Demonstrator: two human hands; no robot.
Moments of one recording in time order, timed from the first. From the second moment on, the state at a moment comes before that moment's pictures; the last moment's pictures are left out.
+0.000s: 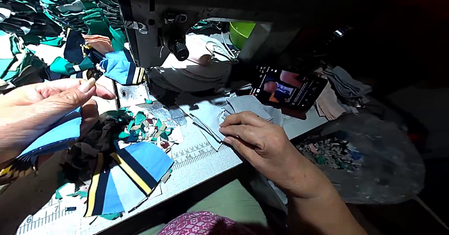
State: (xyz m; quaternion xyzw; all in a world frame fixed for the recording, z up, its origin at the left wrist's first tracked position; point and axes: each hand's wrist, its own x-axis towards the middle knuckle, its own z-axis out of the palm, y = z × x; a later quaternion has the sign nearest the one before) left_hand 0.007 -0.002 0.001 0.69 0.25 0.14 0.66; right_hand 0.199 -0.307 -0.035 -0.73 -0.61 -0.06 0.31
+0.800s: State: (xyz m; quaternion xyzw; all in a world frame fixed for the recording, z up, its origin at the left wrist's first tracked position) left_hand -0.001 0.034 -0.009 0.73 0.07 0.04 0.68; right_hand 0.202 -0.306 -0.036 -0.72 -0.63 -0.07 0.30
